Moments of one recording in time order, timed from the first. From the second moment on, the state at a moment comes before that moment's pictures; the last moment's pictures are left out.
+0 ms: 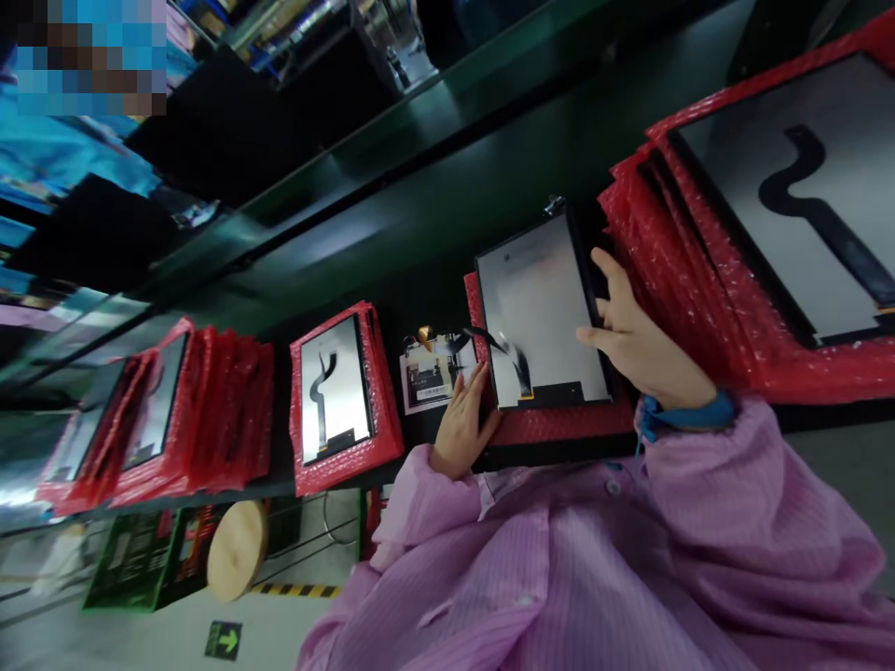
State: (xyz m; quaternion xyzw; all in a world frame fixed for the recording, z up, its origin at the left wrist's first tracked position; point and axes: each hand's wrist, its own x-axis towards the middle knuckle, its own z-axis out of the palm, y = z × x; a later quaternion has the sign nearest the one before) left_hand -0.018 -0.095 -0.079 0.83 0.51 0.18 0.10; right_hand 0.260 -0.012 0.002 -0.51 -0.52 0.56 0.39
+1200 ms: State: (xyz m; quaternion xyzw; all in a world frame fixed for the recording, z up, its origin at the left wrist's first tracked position) left_hand -0.043 0.004 -0.040 0.85 0.44 0.28 -0.02; right_hand 0.146 0.040 -0.041 -0.33 -0.84 0.34 0.26
